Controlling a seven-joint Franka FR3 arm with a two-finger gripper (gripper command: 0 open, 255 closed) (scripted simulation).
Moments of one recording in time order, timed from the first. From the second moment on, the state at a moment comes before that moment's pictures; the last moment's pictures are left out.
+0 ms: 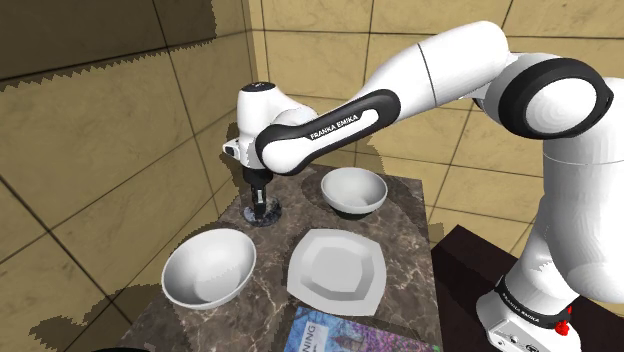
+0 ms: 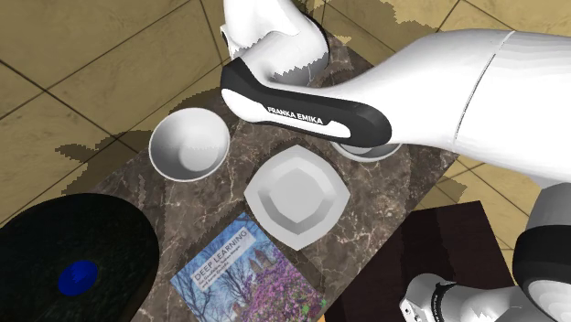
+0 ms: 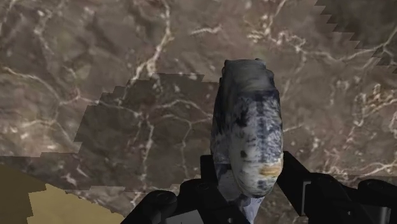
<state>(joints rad) 0.43 0.42 0.22 -1.64 -0.09 2.18 -0.48</state>
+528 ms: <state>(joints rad) 0.43 0.41 0.22 -1.62 -0.09 2.15 -0.48</state>
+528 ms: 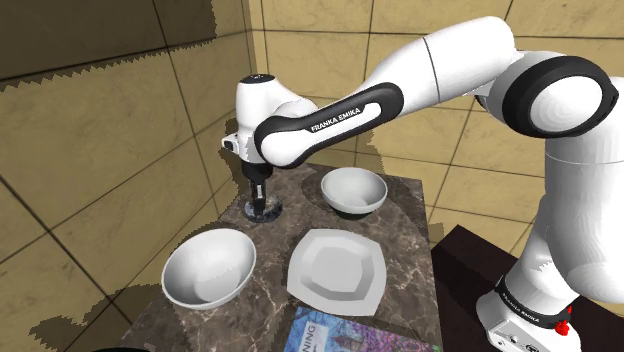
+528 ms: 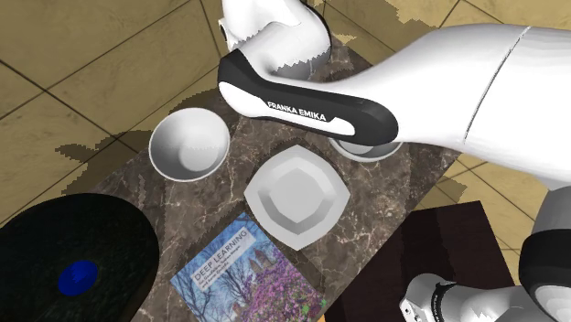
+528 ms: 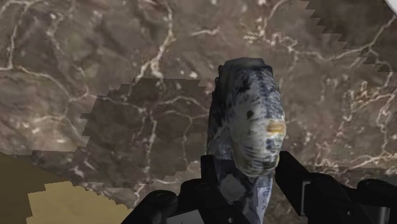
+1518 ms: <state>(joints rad) 0.43 0.37 0.23 -1.47 -0.07 1.96 -0.49</state>
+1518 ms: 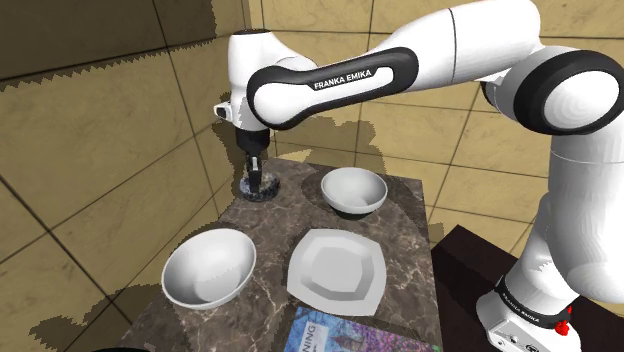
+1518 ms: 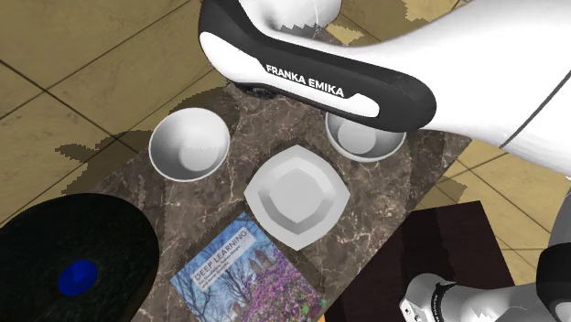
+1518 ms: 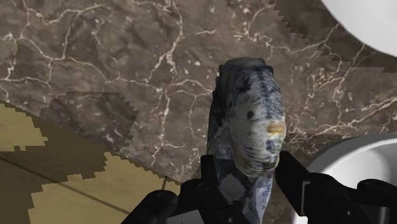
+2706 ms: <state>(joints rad) 0.56 0.45 0.26 -1.19 -0.12 1.75 -0.35</state>
